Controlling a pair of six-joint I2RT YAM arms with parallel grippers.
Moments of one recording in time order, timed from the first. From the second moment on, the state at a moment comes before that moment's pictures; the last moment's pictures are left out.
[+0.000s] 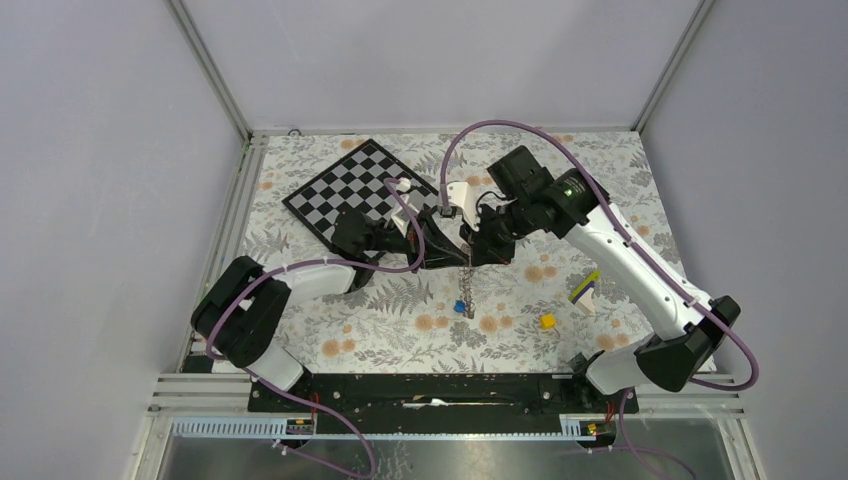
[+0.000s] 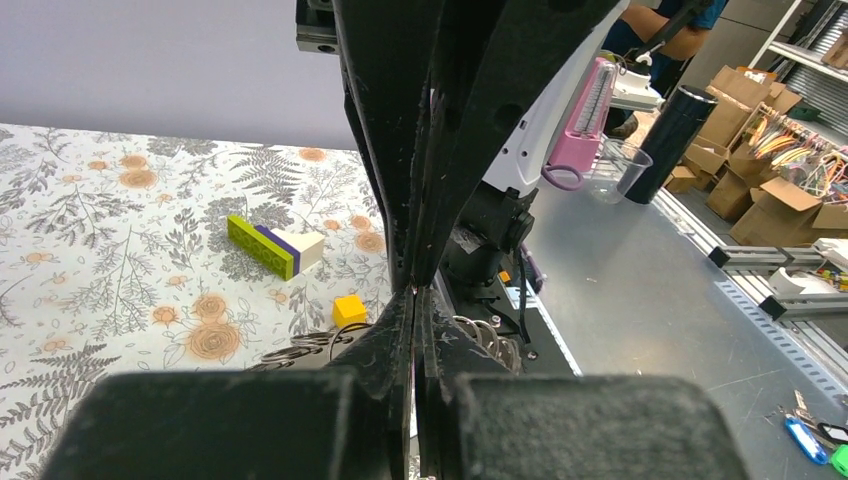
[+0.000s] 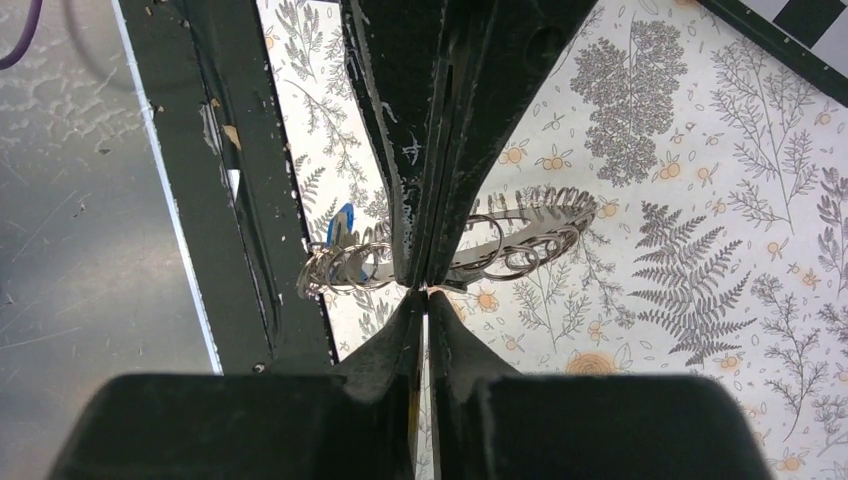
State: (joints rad) left arm -0.64 1.56 0.74 1.27 1.13 -0.63; right arm 0.70 1.45 1.63 -1.24 -0.49 -0.53
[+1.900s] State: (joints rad) left arm -0.62 1.57 0.73 1.47 1.13 -0.85; right arm 0.61 1.13 1.10 -0.71 -0.75 -0.48
